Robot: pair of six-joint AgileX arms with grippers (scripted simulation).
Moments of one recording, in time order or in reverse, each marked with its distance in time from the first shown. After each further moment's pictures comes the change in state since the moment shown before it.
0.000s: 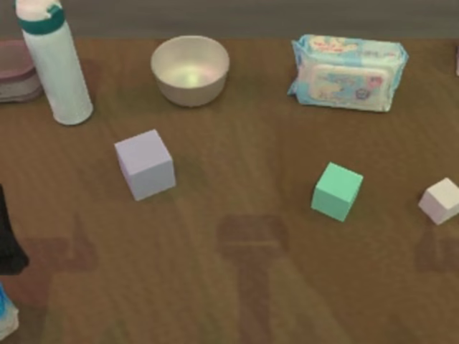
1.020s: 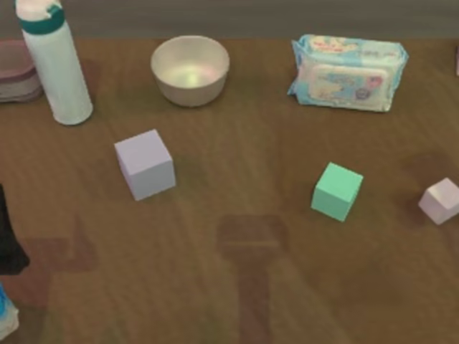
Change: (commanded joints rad) left arm 0.000 0.000 0.000 0.000 0.000 0.000; right arm 0.041 1.135 0.820 -0.578 0.005 -0.259
